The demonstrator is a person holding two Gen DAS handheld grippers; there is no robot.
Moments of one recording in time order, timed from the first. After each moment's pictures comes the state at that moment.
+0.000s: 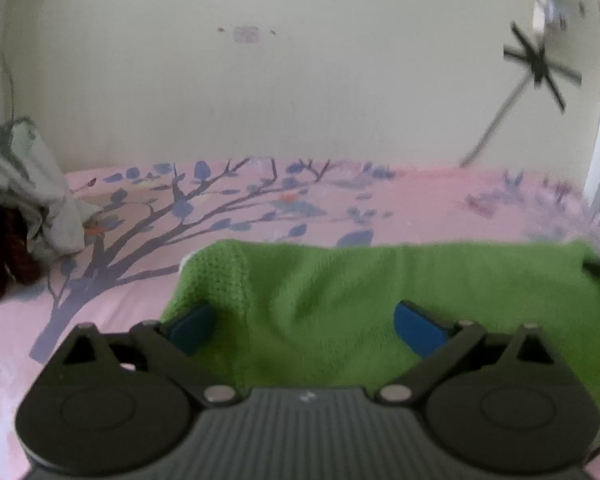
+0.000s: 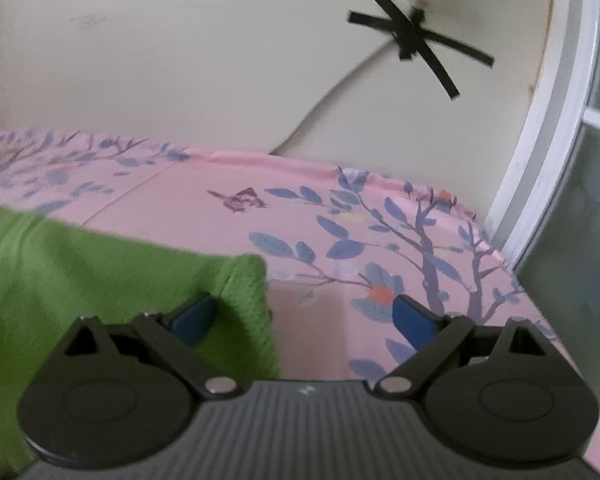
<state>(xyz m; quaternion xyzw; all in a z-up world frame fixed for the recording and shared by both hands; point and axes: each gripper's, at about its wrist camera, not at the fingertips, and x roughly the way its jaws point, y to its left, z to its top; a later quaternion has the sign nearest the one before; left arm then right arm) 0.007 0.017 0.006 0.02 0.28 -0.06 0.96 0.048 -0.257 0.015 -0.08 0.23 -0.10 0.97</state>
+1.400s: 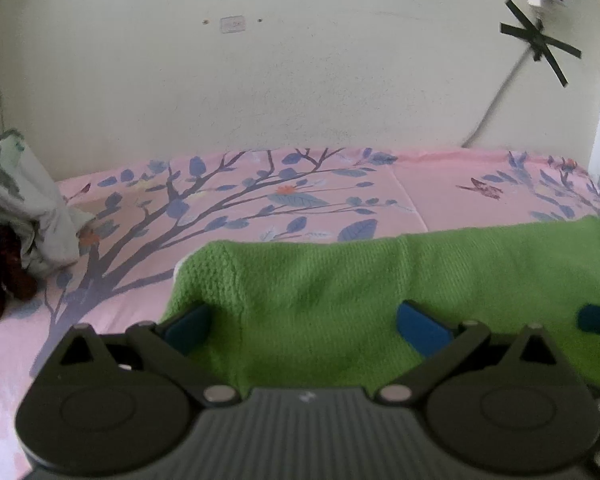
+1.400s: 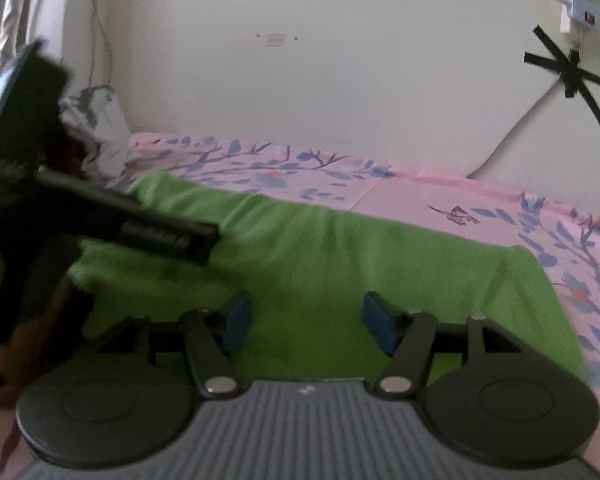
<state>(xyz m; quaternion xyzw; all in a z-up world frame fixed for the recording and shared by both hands) 0.019 0.014 0.006 0.04 0.30 -0.07 0.95 -0.027 -0.145 0.001 -0.08 0.21 0.13 0.97</state>
